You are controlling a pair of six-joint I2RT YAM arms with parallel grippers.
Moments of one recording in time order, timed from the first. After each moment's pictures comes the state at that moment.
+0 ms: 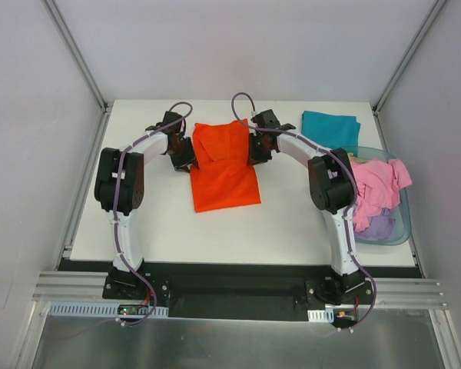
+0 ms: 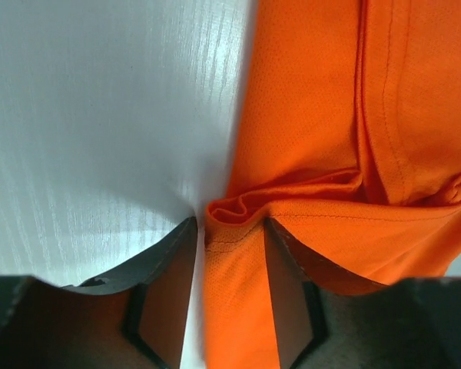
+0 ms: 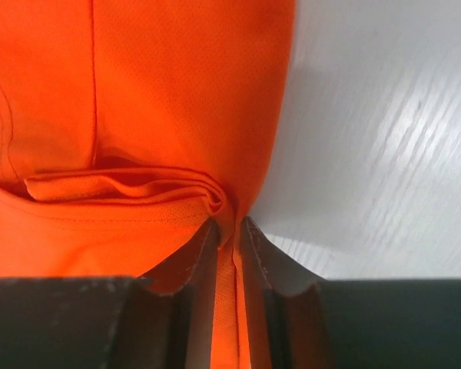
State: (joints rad) left arm -0.20 2.07 1.49 -0.59 0.23 -0.54; right arm 0.46 2.30 1.84 -0.58 -0.16 0.35
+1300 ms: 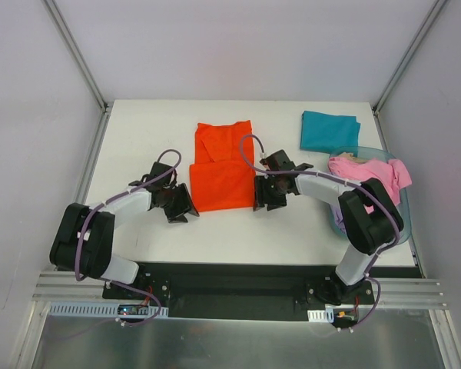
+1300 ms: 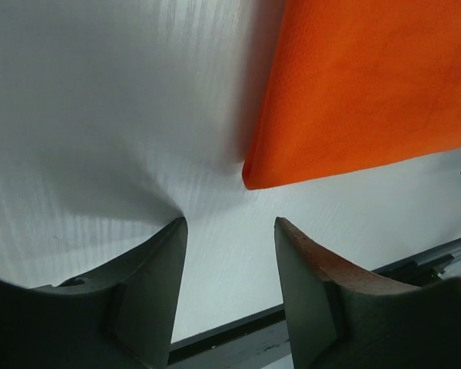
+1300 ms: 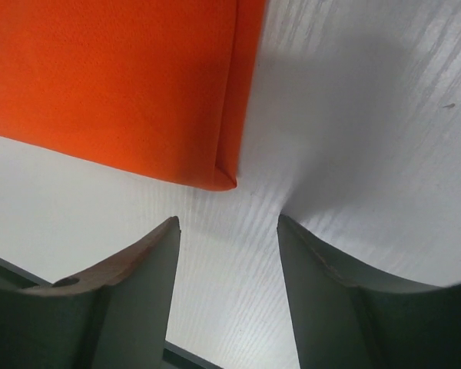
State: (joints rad) left arm -0.29 1.41 0.66 -0.41 0.33 -0.71; right arm 0.57 1.72 1.03 -0.46 -0.22 0.41
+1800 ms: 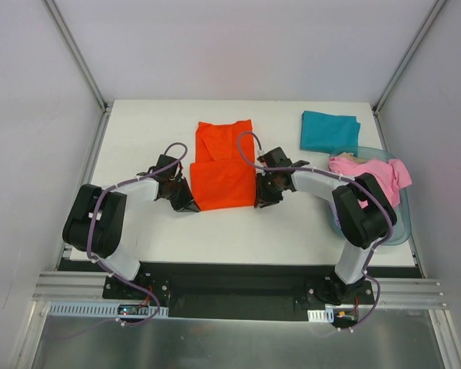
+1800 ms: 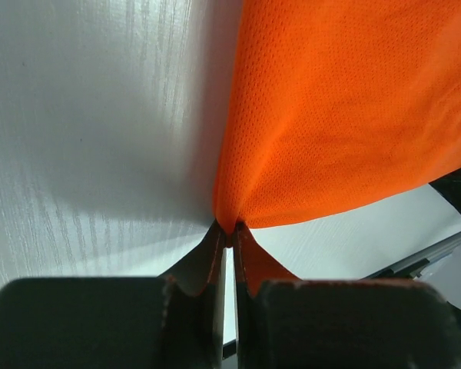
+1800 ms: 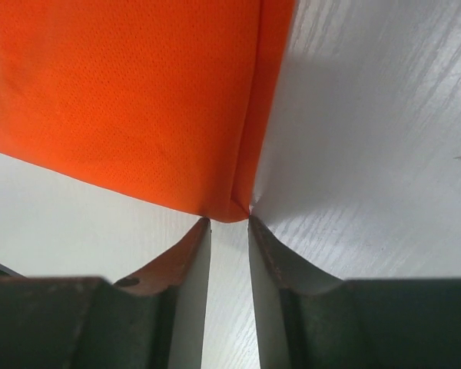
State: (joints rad) left arm -0.29 1.60 0.77 -0.32 0.38 -0.72; right arm 0.57 1.79 1.08 -0.44 -0.23 0.42
